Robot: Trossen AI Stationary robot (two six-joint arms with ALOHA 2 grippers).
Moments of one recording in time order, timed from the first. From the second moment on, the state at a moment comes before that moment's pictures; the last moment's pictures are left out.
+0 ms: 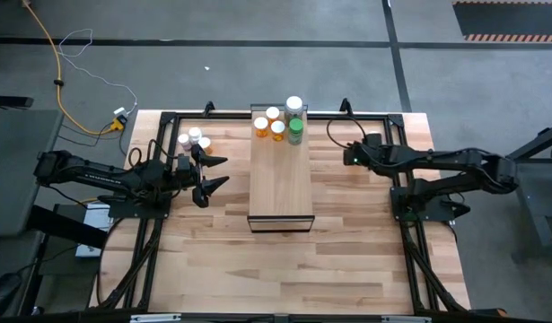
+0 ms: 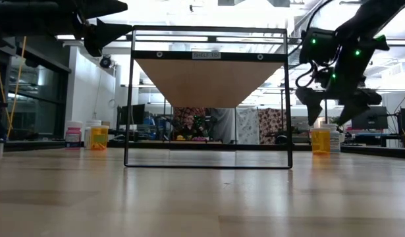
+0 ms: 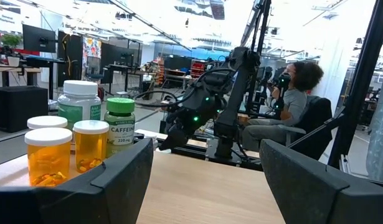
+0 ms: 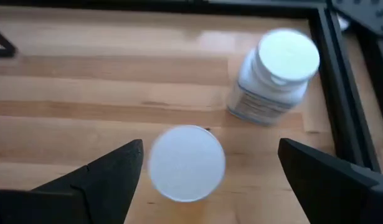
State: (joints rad) left arm 0.05 0.67 0.17 0.67 -0.27 -0.09; right arm -0.38 1.12 0.55 -0.62 0.63 1.01
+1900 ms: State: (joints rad) left arm 0.05 0.67 0.18 0.67 -0.27 -0.09; right arm -0.44 1.12 0.49 -0.50 0.55 0.91
